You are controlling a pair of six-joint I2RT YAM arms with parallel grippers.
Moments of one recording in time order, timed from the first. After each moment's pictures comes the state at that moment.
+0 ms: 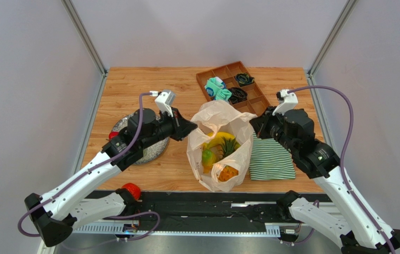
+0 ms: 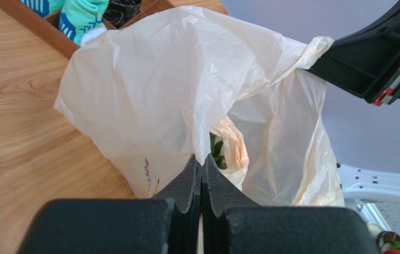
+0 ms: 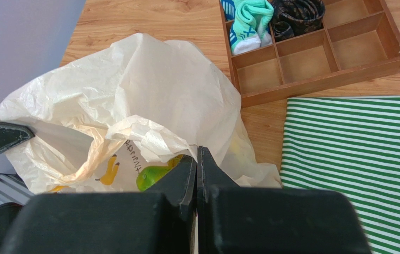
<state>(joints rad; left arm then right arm) -0.81 0.96 0.98 -0.25 0.06 -0.53 0.57 0.81 1.06 -0.58 0.11 0.47</state>
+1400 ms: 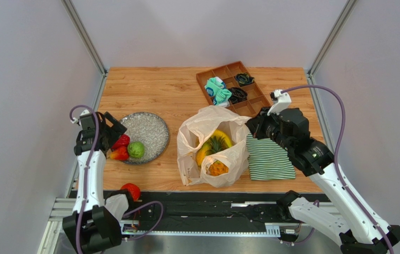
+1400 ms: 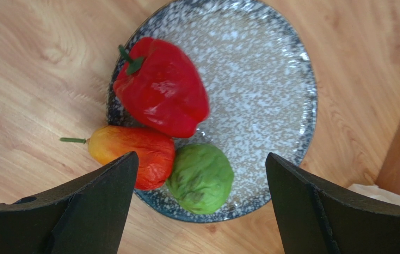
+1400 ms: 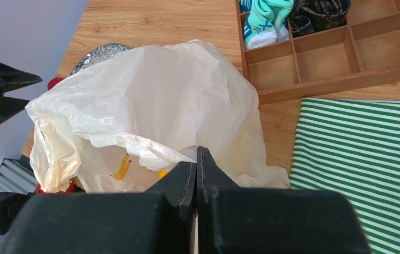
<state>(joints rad) 0.29 0.93 0.78 -0.60 0.00 -0.58 0.57 0.84 1.02 -0.54 0.05 0.45</state>
